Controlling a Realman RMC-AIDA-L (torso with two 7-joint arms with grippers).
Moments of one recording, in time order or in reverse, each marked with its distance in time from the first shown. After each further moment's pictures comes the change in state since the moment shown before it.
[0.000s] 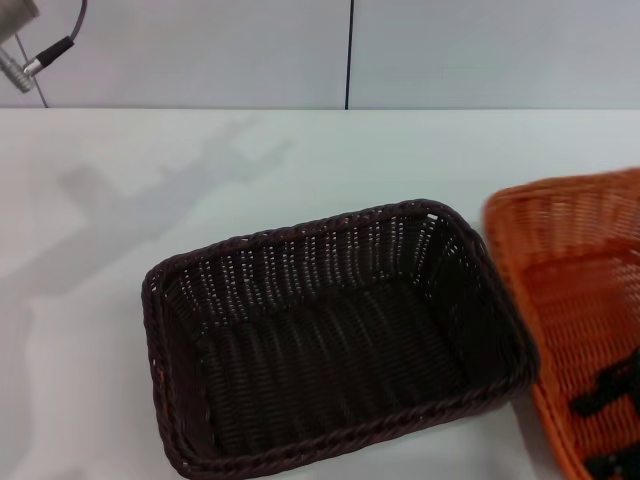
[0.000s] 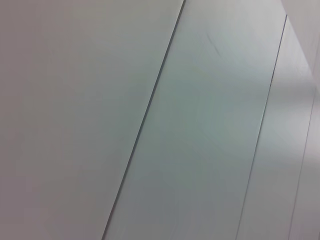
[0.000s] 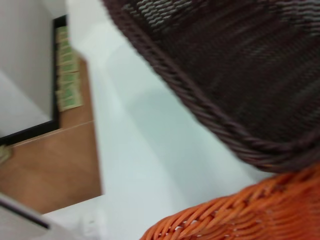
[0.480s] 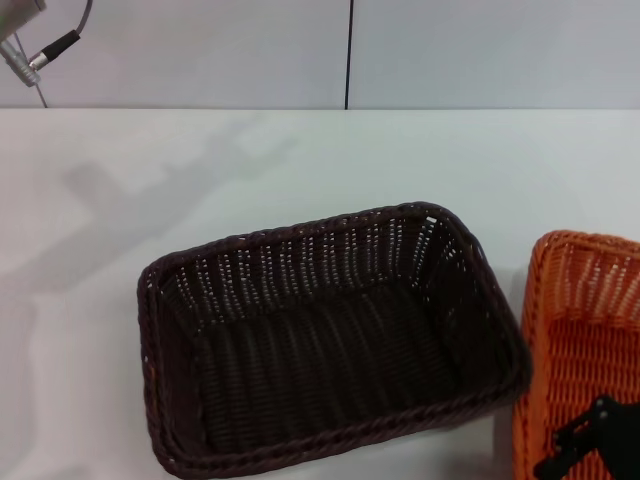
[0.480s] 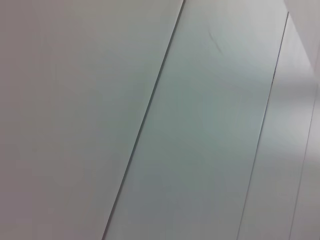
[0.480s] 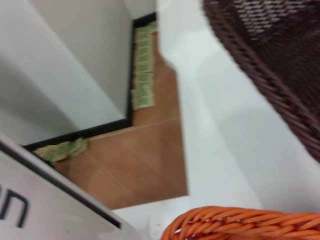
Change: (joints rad) left arm -0.014 0.001 0.001 0.006 0.007 0.012 0.000; right arm 0.017 0.024 -0.127 0.025 0.084 -0.117 0.020
